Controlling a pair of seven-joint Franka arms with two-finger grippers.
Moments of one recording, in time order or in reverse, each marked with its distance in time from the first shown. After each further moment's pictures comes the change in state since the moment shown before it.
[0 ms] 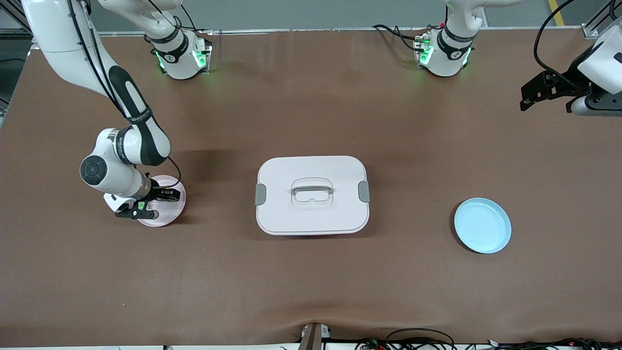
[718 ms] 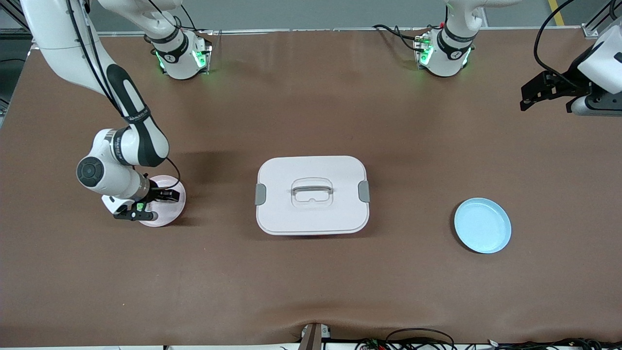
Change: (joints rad) left arm 0.000 0.000 0.000 0.001 0.000 0.000 0.000; right arm 0.000 -0.026 0.008 0.056 0.022 -0.116 -0.002
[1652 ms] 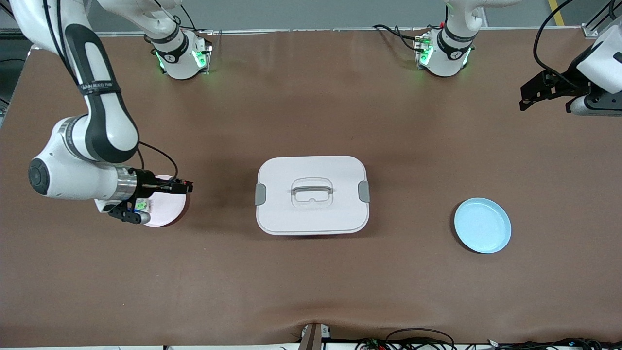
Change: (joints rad) left arm -0.002 0.000 -0.002 0.000 0.000 0.000 0.000; right arm 0.073 -0.103 0.009 0.264 0.323 -0.479 0.216
